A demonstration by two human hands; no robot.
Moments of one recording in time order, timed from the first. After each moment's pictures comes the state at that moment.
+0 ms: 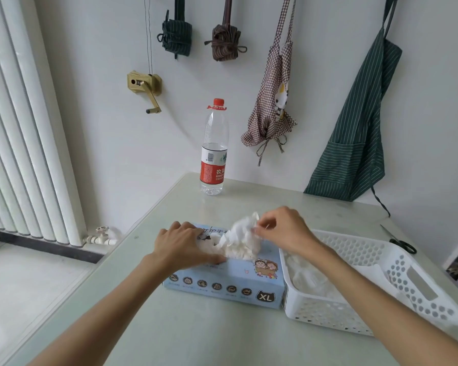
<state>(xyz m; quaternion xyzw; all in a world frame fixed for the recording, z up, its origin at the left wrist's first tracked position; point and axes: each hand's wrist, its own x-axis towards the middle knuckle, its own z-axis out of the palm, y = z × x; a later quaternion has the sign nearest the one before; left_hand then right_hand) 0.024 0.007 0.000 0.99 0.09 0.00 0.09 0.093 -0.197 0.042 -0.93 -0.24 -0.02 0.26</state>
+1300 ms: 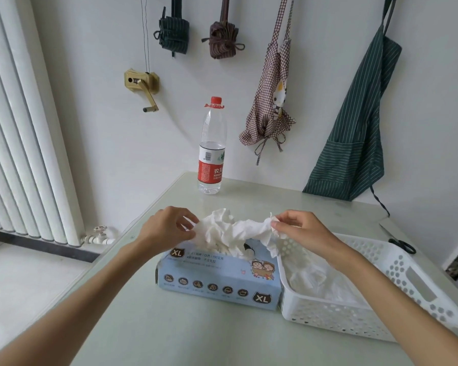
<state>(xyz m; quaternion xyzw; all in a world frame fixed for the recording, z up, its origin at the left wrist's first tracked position) 0.036 0.039 0.007 0.95 0.07 0.11 0.29 0.099 -0.240 0.045 -0.86 -0.20 0.07 0.46</state>
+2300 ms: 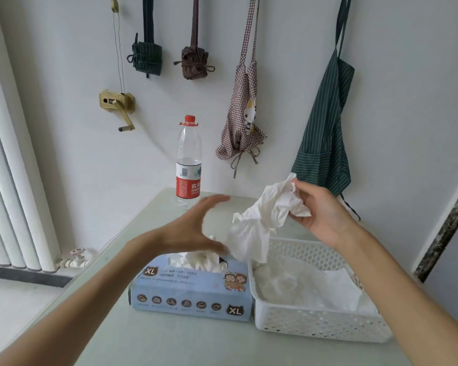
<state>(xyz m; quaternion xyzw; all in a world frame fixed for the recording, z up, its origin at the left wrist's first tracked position) 0.037 -0.041 0.075 0.91 -0.15 0.03 0.40 0.095 -0.278 0.118 -0.59 -0.13 0.13 0.79</state>
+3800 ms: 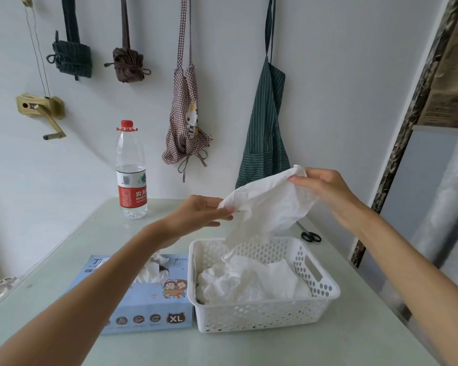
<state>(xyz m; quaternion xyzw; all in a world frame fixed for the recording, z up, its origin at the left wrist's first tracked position) 0.085 -0.145 0.096 0.80 -0.20 -0.03 0.56 0.088 -0.404 0.154 -0.82 -0.11 -0.12 0.55</state>
